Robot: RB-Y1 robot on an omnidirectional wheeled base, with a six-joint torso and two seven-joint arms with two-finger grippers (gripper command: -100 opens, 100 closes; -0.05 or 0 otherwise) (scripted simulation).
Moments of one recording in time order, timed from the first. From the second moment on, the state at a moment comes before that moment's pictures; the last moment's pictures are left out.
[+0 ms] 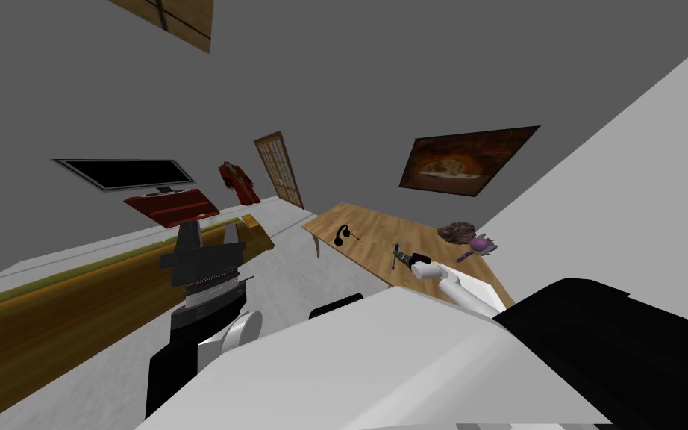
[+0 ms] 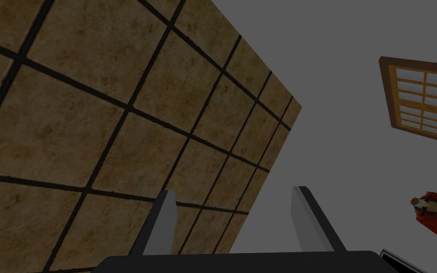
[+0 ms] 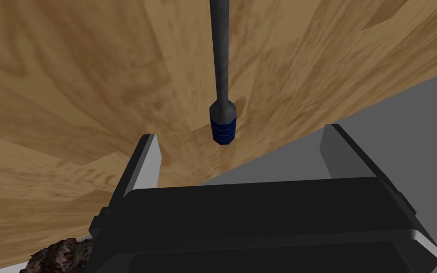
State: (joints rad) left arm 0.50 0.05 -0.03 -2.36 0.08 -0.49 0.07; right arm 0.26 -0.69 0.00 -1.30 -0.55 0.38 0.73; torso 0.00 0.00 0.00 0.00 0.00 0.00
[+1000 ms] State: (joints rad) left arm 0.50 0.05 -0.03 -2.36 0.08 -0.49 0.07; right arm 0.23 -0.82 0.03 -1.06 -0.79 0.58 0.88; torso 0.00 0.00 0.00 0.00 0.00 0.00
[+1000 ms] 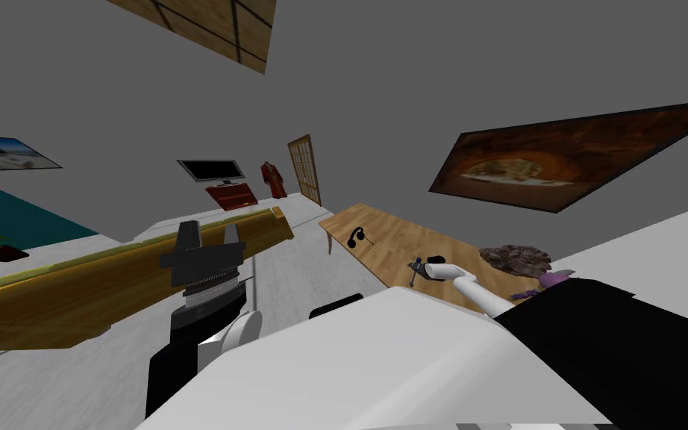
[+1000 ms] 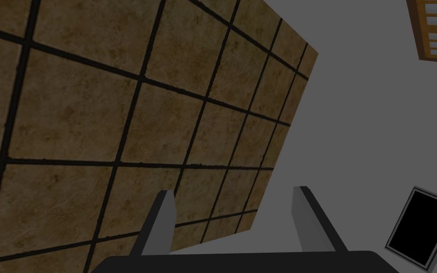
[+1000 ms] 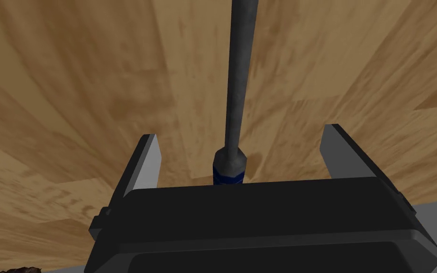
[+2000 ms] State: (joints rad) left arm 0.50 0.05 -0.03 -2.36 0.08 -0.49 0.07; right arm 0.20 -0.93 0.06 -0.85 -1.02 0.80 1.01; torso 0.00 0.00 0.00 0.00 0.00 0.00
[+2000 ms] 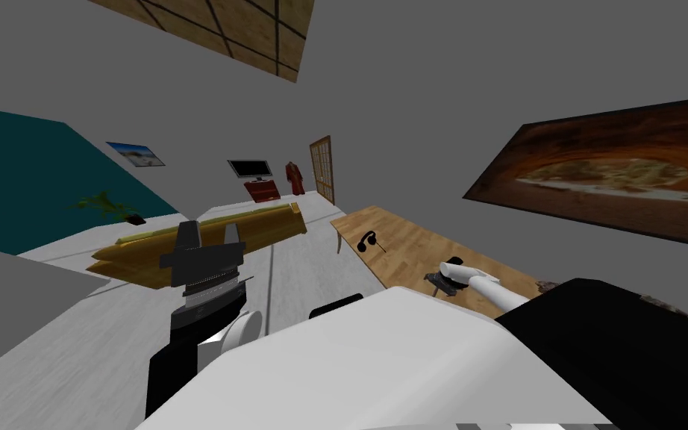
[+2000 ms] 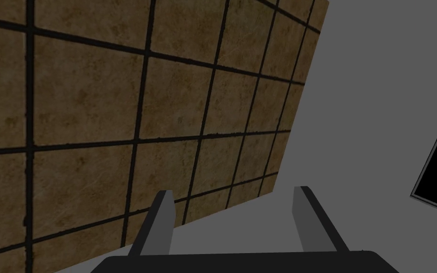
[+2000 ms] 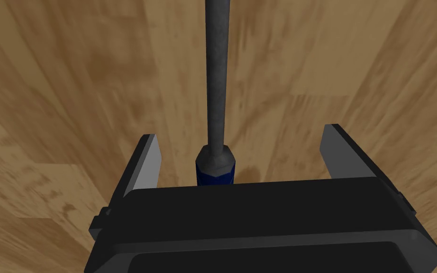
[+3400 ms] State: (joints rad) left arm 0.50 0.05 -0.03 -2.36 0.08 -0.49 0.07; right arm 0.17 -0.94 0.10 -0.69 -1.15 0.97 0.94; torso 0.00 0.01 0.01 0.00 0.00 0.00
